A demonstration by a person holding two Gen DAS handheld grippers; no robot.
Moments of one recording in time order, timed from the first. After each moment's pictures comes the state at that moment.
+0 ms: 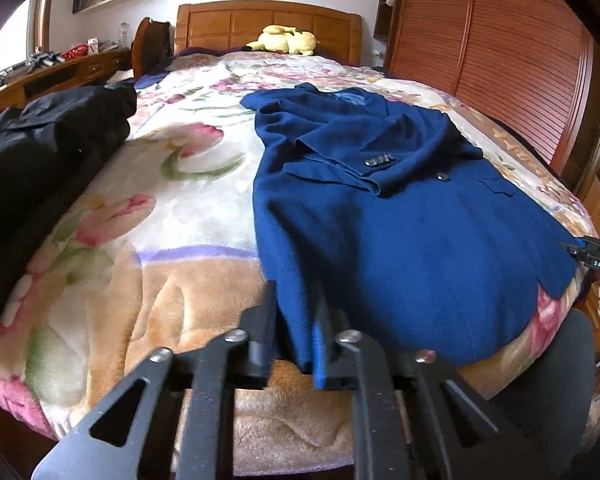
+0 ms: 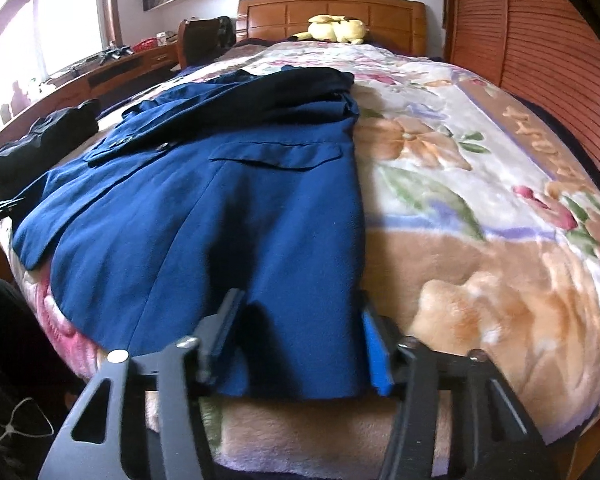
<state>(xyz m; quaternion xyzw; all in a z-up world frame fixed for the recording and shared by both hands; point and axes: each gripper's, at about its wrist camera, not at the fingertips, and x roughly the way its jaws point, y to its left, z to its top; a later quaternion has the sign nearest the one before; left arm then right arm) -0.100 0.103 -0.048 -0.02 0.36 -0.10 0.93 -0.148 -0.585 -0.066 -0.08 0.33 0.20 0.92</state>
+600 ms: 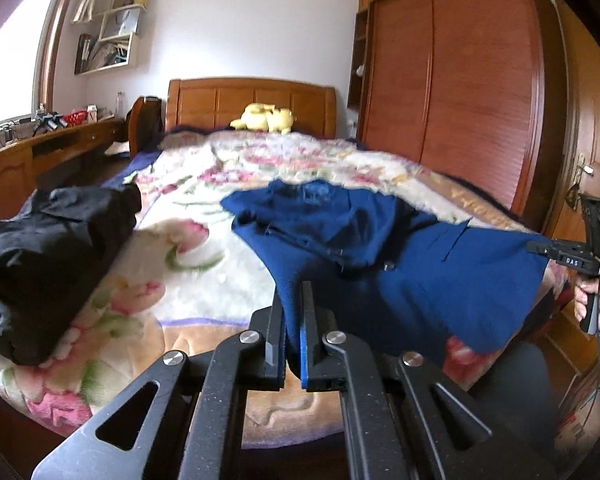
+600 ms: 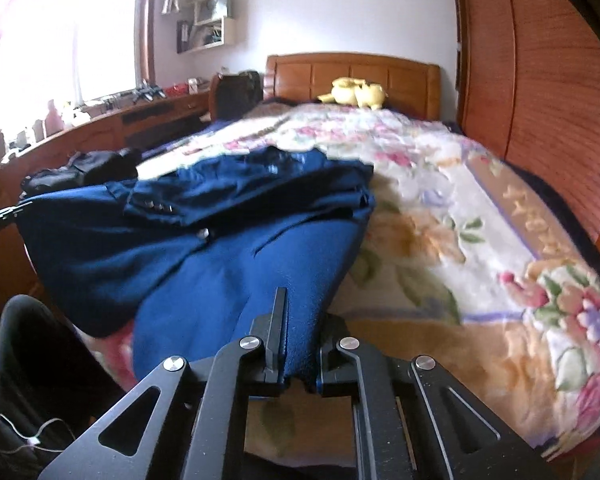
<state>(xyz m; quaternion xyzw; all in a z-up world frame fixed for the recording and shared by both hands) -0.181 0.097 0.049 -0.03 0.22 -0.12 0.97 -0.214 -0.585 0.014 -0.08 0.22 0.23 0.94</state>
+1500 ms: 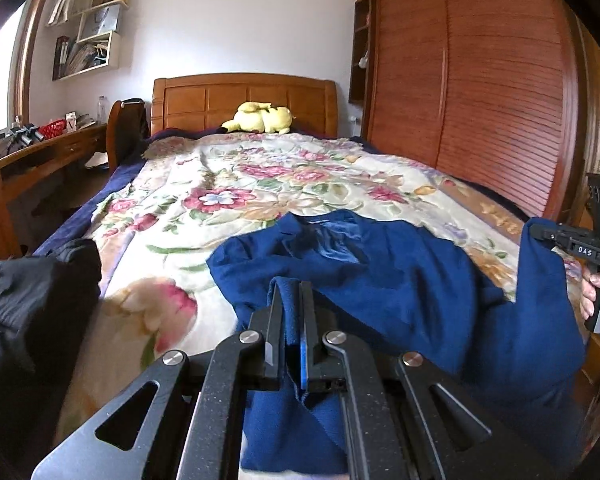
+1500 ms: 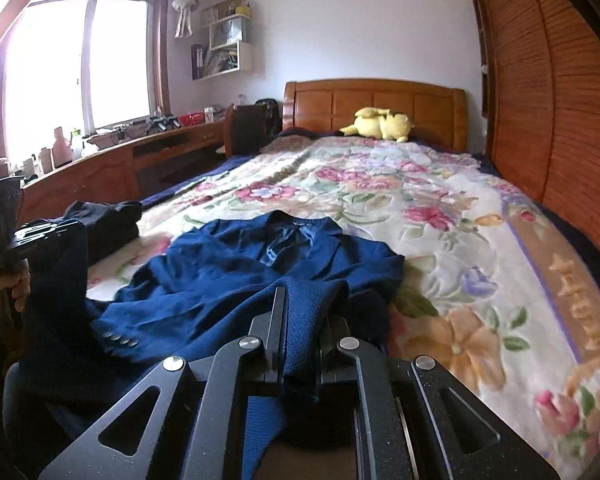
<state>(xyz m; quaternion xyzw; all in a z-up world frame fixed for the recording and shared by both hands) 0.030 0.088 0.062 -0.01 0.24 -0.13 0.96 -0.056 -0.522 0.038 -0.07 0.19 0.27 0.94</state>
